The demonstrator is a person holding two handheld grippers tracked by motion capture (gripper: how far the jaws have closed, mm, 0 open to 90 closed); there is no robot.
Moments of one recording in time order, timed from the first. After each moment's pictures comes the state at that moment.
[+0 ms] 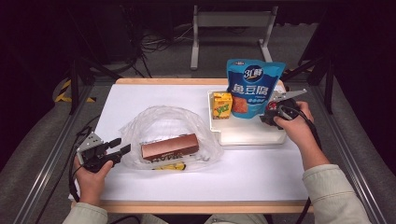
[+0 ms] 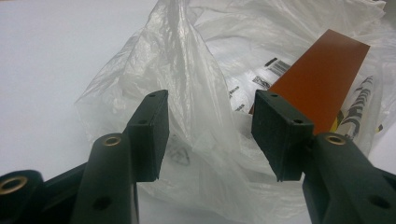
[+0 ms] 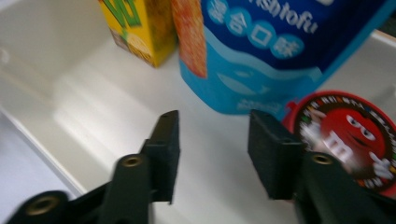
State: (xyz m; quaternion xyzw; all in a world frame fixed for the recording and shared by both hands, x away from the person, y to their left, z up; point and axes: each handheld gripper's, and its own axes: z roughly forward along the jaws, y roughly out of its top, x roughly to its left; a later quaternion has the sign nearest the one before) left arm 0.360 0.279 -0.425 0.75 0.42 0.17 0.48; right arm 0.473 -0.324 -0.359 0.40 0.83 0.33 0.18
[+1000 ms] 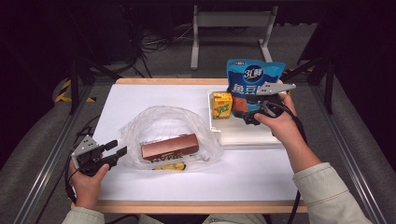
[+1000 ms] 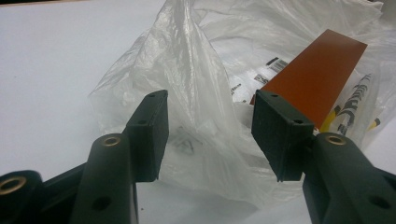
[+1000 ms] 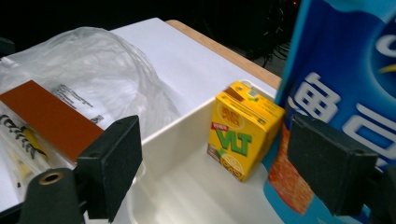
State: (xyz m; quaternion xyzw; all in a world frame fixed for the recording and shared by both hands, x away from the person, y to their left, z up) left arm 0.349 0.286 -0.424 0.74 0.42 0.19 0.49; right arm 0.451 -0.245 -0.309 0.29 0.81 0.47 0.20
